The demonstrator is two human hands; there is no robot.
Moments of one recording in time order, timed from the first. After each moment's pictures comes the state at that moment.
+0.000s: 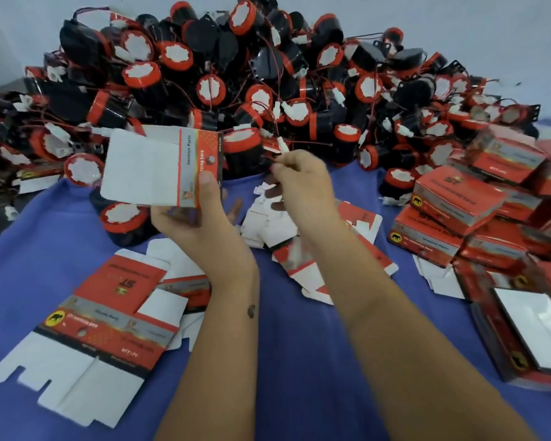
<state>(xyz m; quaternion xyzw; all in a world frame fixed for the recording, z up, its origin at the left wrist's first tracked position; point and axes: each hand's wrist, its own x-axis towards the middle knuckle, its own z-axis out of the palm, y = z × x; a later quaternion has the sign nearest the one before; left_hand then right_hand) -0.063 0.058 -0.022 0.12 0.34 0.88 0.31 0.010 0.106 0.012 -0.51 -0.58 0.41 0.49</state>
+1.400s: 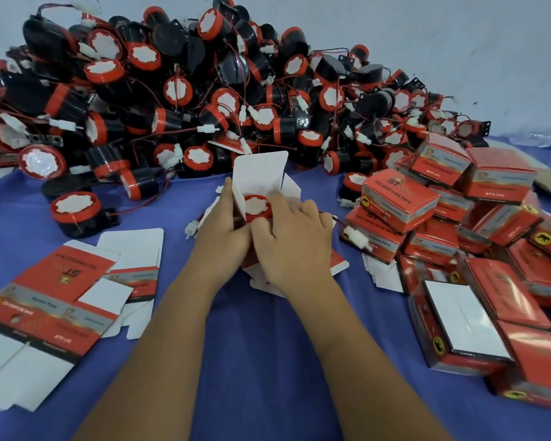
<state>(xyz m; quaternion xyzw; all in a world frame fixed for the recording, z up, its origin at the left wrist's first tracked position) -0.045 0.062 -0.049 0.56 0.54 0.50 0.37 0.070 0.057 -0.030 -0.60 -0.75 0.00 0.29</state>
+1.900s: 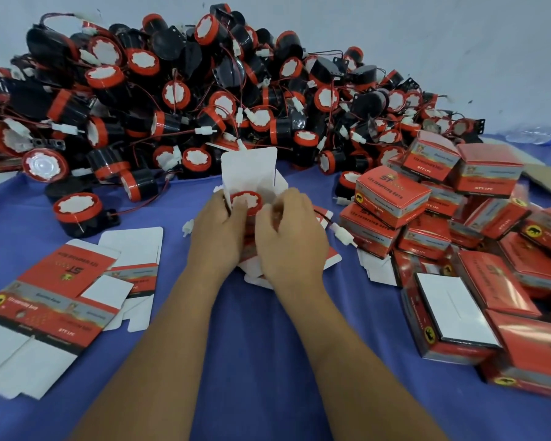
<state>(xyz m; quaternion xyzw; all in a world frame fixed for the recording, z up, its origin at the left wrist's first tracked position) -0.039 0.071 -0.052 0.53 0.63 0.51 0.26 0.064 0.049 -0.034 -0.60 -0.65 0.09 0.45</state>
